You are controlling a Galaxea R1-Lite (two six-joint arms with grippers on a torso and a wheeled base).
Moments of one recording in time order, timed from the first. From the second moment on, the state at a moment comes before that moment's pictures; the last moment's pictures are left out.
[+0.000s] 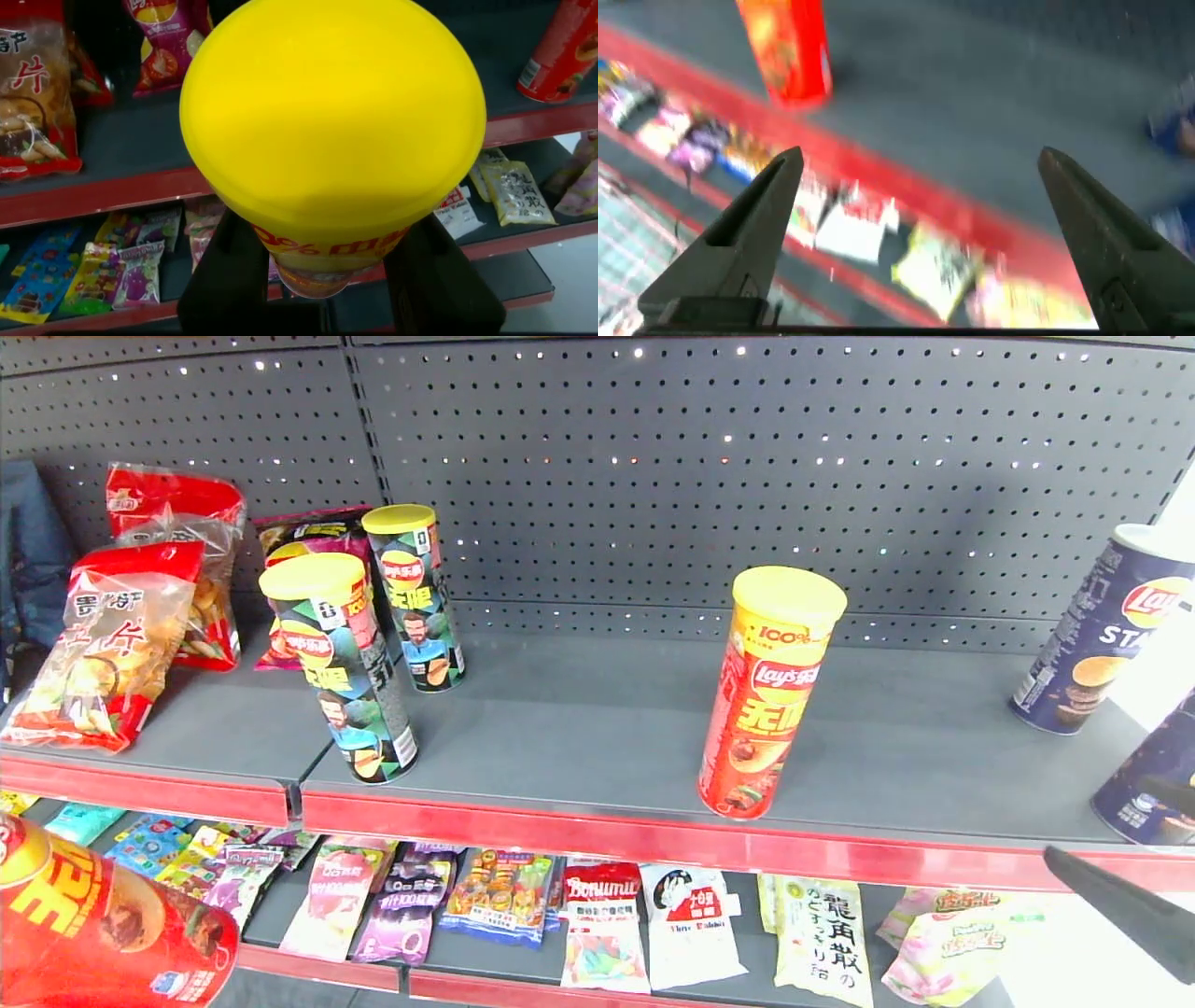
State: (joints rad) left arm -0.02 0.51 -0.58 0.16 -0.24 0.10; right arm 0.23 0.76 -0.33 -0.26 0.13 -0.14
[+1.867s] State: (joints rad) left arm -0.01 0.47 -0.55 0.17 -0.29 0.10; right arm 0.00 0.00 -0.04 0.03 -0.10 -0.02
